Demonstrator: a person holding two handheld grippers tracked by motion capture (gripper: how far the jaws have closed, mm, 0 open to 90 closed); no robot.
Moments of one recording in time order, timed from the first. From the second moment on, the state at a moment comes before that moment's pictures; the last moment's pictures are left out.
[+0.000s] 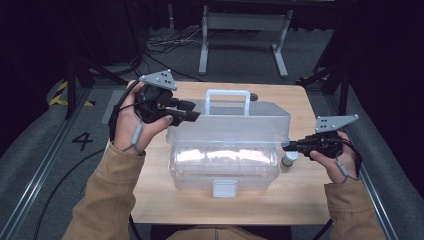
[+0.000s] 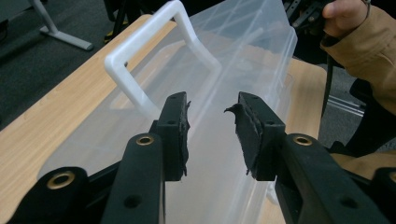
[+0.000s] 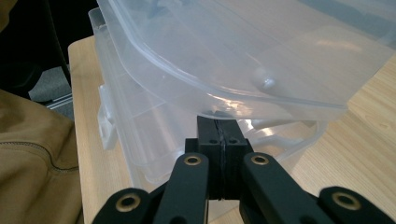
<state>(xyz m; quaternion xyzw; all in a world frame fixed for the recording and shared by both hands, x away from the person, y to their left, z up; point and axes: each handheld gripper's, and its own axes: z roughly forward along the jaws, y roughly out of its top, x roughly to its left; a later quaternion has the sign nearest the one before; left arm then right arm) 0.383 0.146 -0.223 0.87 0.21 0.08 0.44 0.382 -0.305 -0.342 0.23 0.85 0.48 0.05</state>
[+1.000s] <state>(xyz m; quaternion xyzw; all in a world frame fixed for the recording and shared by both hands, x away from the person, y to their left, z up) 0.350 0.159 -0.269 0.86 0.22 0.07 0.45 0.388 -0.305 -0.328 0.27 0.81 0.52 0.09</state>
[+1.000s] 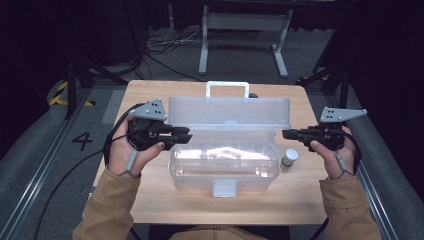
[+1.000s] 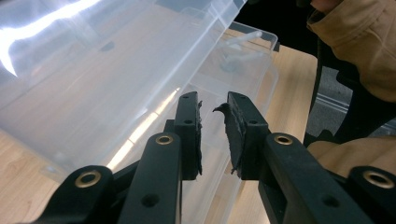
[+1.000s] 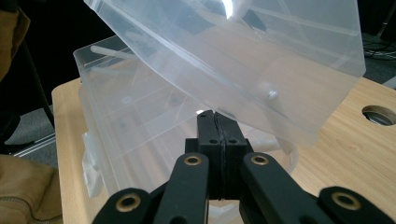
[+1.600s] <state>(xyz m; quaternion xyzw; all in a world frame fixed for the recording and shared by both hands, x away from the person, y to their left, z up) 0.359 0.170 -0.314 0.82 0.26 0.08 0.49 0.388 -0.304 -0.327 0.28 0.79 0.53 0.10</state>
